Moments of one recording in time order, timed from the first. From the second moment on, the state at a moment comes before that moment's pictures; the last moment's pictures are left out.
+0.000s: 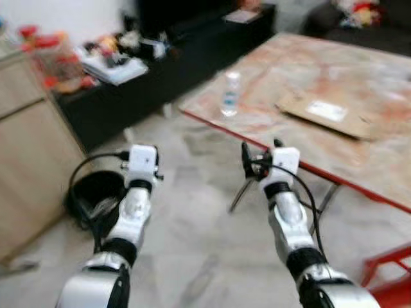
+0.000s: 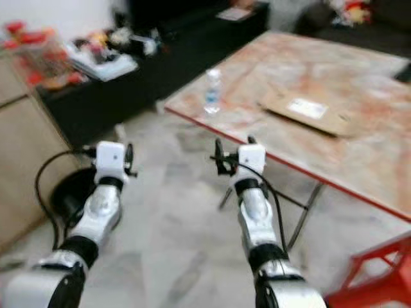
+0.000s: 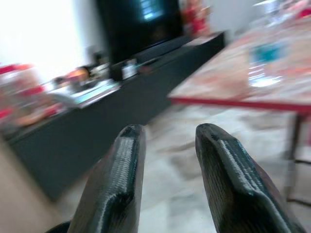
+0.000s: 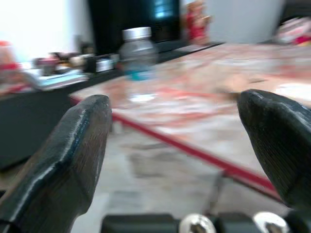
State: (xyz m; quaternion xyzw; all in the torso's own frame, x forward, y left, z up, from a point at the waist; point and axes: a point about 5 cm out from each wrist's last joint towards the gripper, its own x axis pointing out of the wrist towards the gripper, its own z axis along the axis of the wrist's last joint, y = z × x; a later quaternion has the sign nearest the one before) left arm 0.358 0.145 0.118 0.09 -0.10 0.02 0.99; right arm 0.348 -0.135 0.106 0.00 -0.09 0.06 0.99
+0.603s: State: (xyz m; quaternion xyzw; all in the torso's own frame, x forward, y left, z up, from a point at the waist) left arm 0.358 0.148 0.118 0.09 -0.10 0.01 0.99; right arm 0.346 -0.119 0.104 0.01 -0.09 0.08 0.99
